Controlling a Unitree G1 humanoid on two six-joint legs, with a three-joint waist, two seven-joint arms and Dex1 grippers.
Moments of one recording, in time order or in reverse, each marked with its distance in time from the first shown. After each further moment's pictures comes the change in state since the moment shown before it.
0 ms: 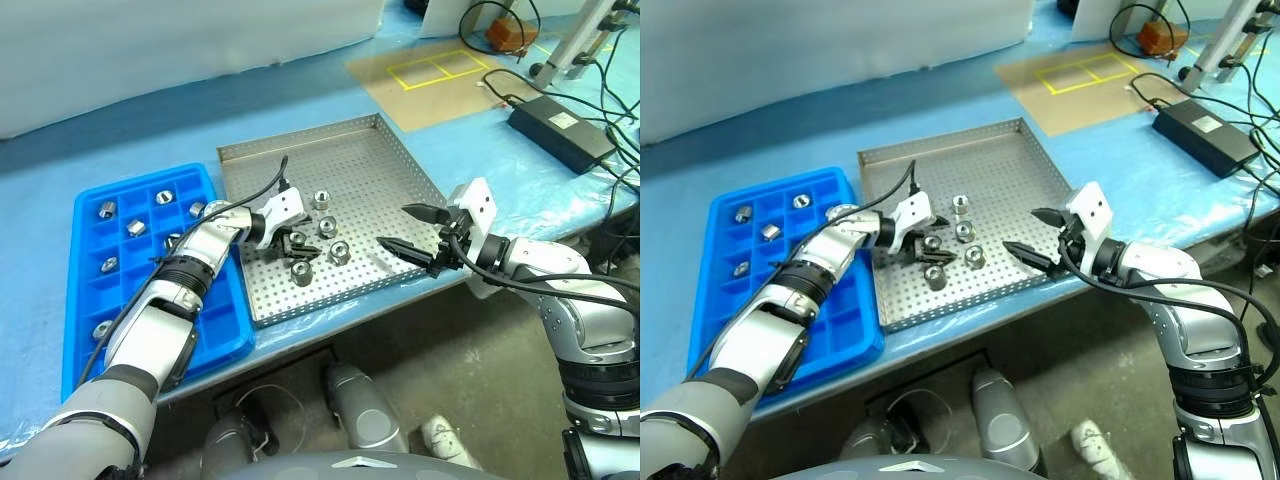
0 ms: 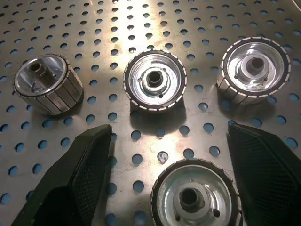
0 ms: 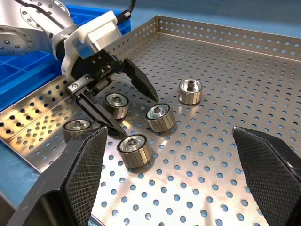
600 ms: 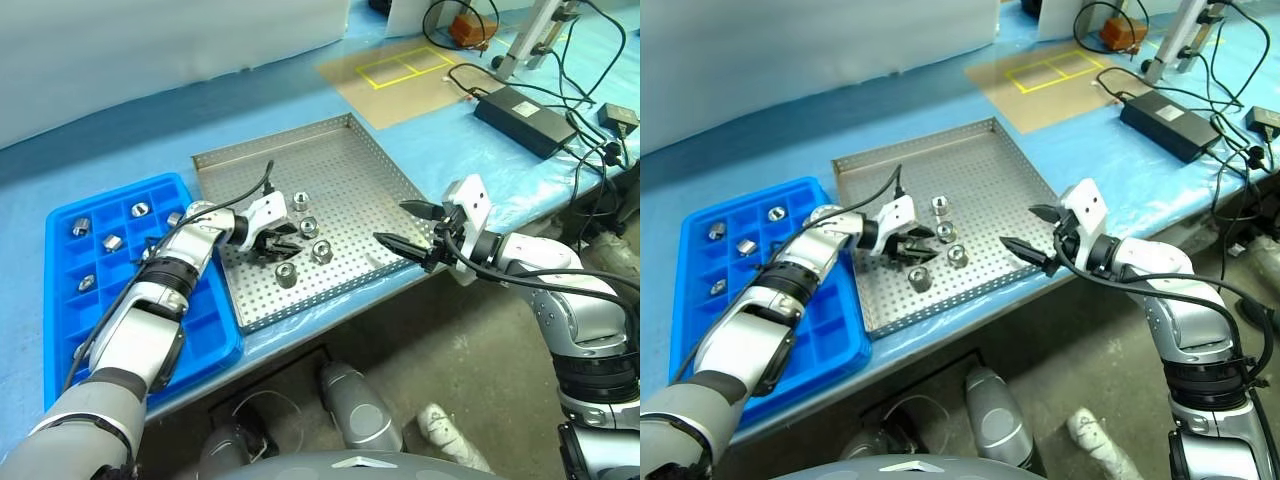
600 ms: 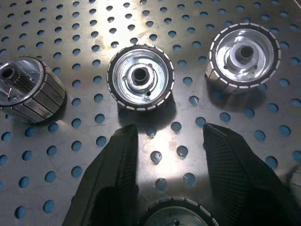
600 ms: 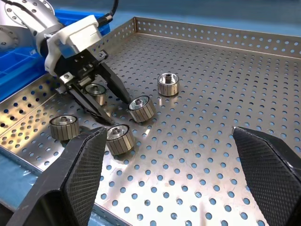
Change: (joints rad) left arm 0.069 0.111 0.033 -0.088 0.015 0.027 -0.107; right arm -0.039 0.008 0.039 0.049 -0.003 -0.018 -0.017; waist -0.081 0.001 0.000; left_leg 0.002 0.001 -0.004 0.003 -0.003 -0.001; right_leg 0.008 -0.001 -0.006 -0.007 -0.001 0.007
